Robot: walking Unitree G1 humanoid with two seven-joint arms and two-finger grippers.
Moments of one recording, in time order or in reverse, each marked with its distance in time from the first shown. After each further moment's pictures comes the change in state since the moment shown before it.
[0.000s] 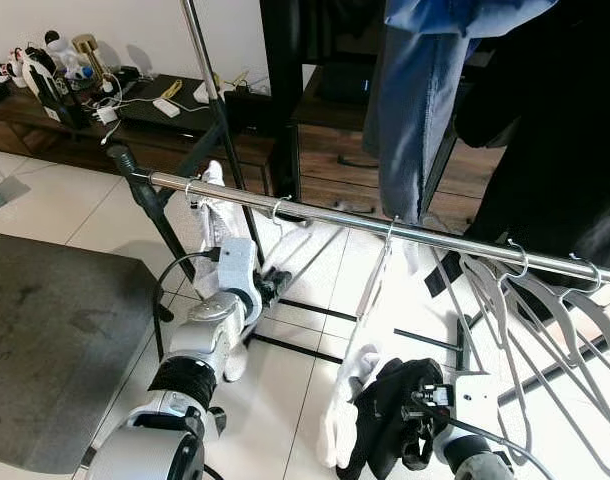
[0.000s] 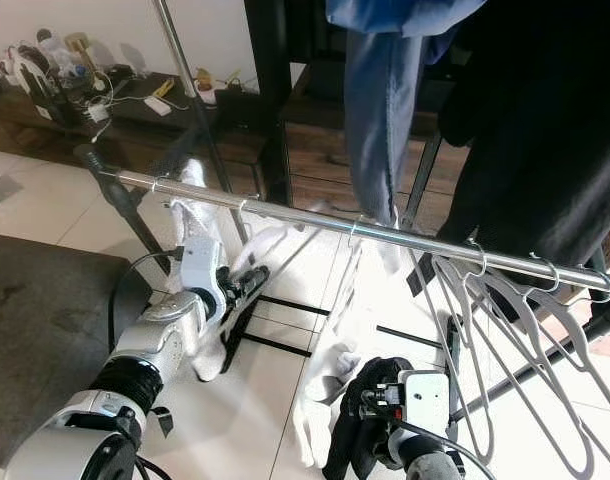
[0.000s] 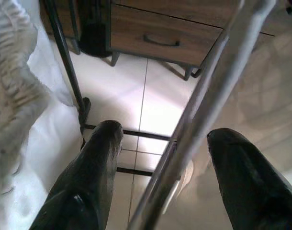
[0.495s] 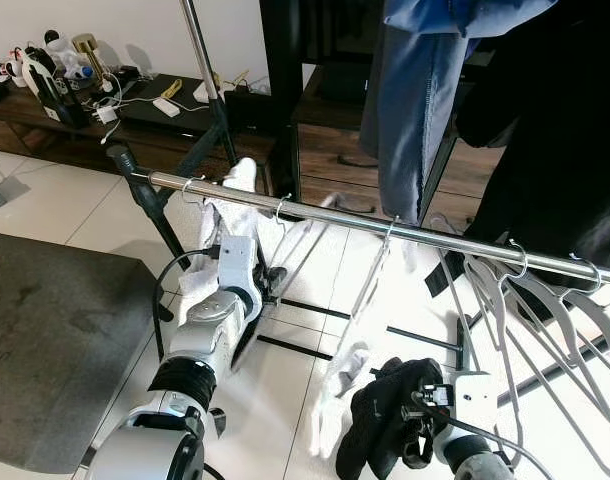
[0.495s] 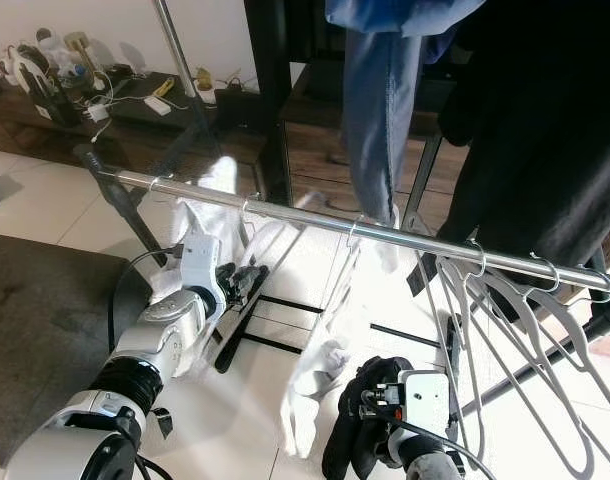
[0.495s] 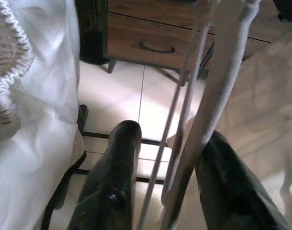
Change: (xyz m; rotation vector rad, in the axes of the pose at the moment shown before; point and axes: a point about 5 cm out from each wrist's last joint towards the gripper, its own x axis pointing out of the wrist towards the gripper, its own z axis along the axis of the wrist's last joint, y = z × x) left arm 0.000 -0.001 0.002 0.008 -0.027 -0.018; right arm 0.000 0.001 0.000 0.003 0.000 0.000
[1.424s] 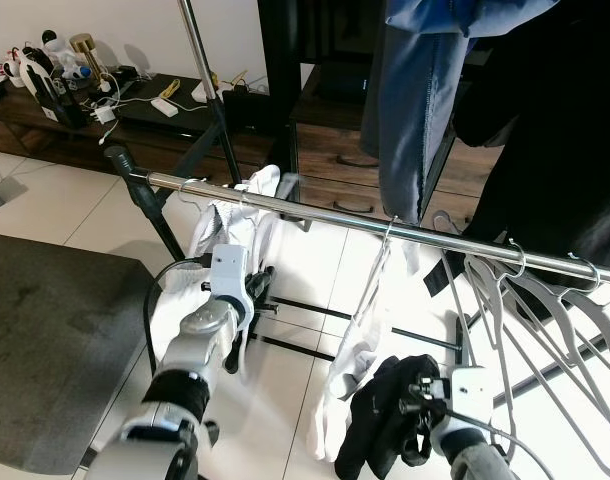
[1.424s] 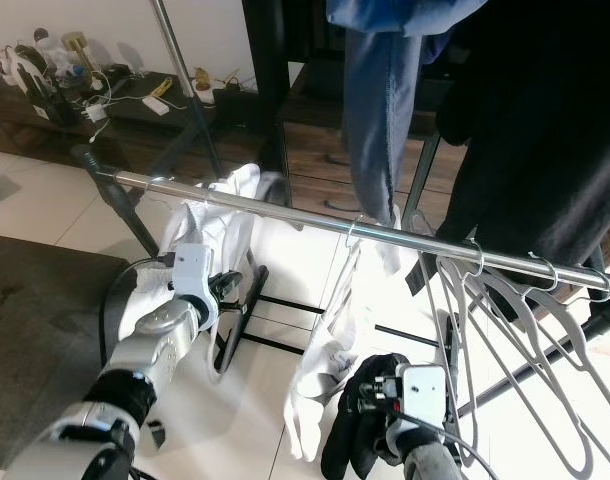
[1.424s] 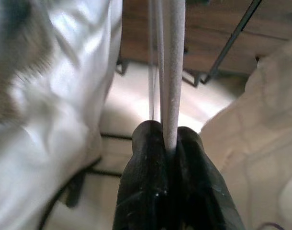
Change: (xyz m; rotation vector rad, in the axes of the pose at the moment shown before) left arm -0.009 0.011 -0.011 0.044 -0.035 0.056; right arm 0.010 -0.002 0.003 -0.005 -0.003 -0.005
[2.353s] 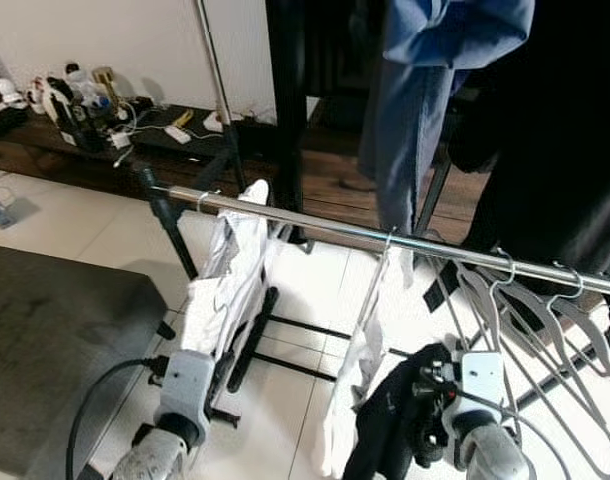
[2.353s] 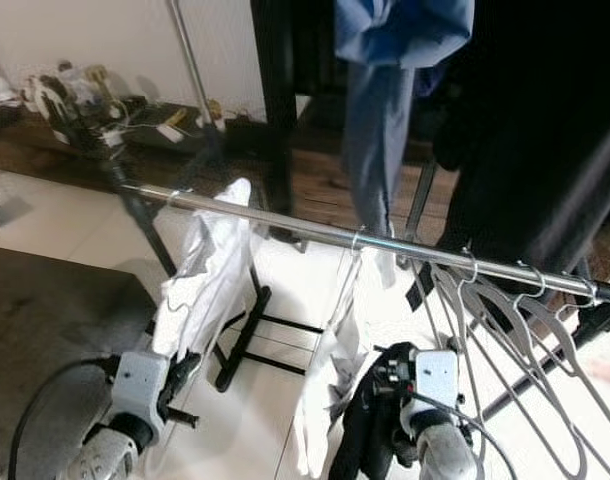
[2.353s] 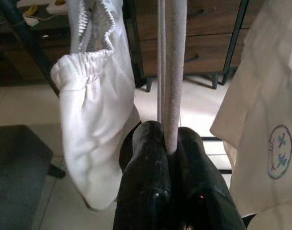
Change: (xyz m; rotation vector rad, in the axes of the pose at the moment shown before) left arm -0.132 0.004 -0.067 0.223 -0.059 0.037; right arm 0.017 -0.022 0.006 -0.037 -0.023 -0.054
